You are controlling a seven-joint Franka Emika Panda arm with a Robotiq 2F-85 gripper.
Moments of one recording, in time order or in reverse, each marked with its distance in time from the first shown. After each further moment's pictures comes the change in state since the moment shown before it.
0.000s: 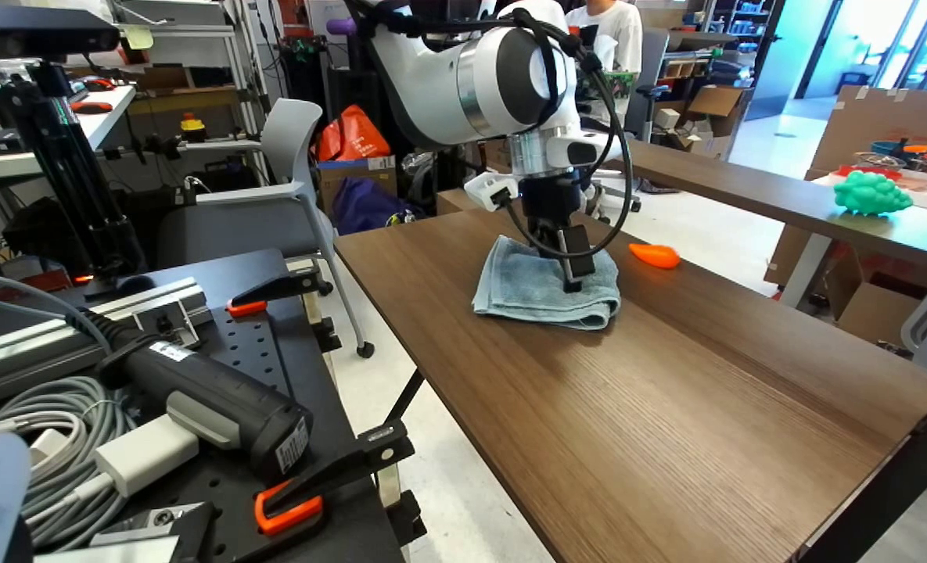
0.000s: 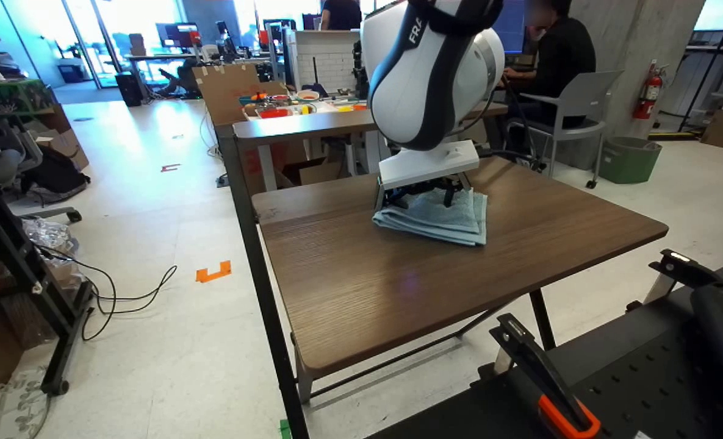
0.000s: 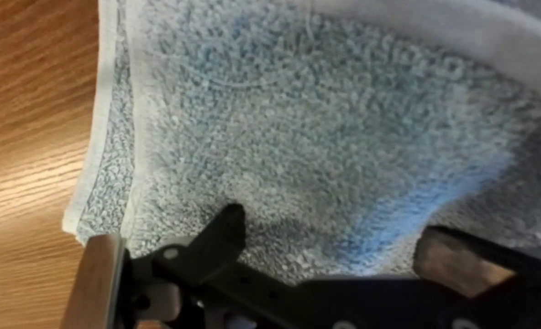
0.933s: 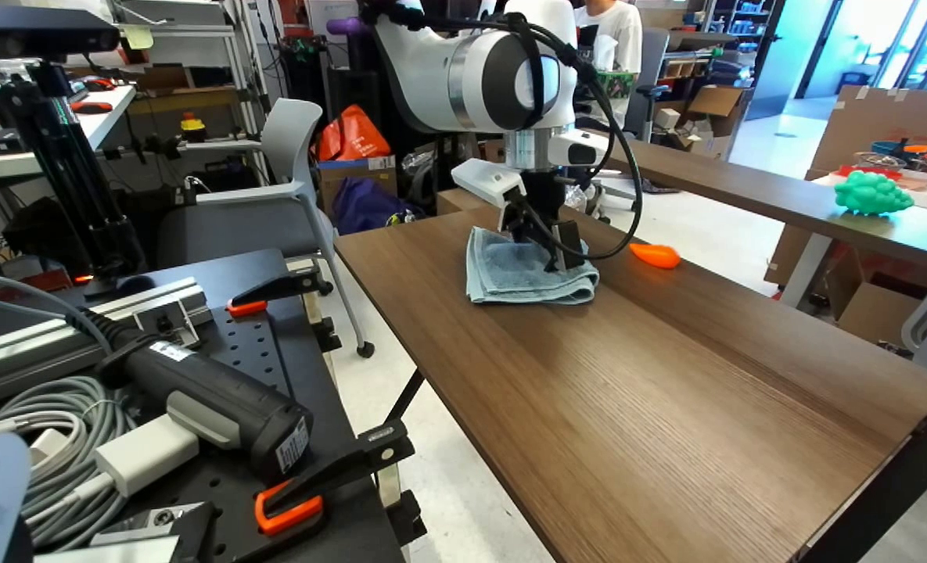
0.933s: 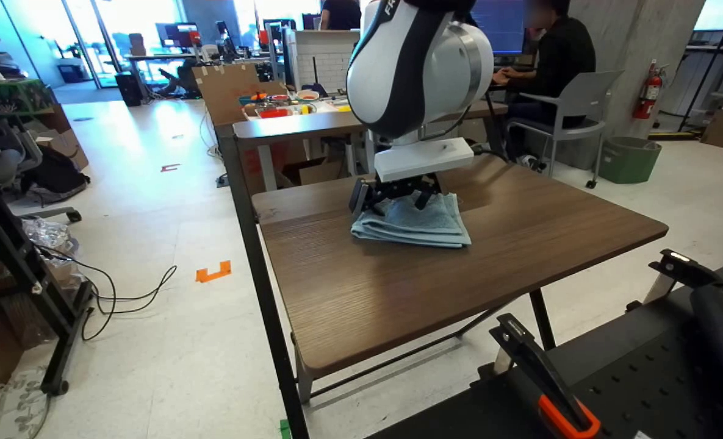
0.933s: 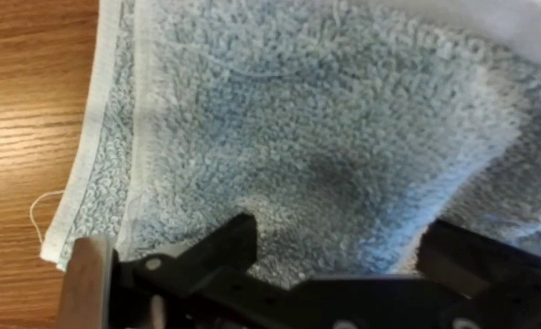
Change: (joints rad) arm -0.086 -0.002 0.136 0.017 0.155 0.014 -0.376
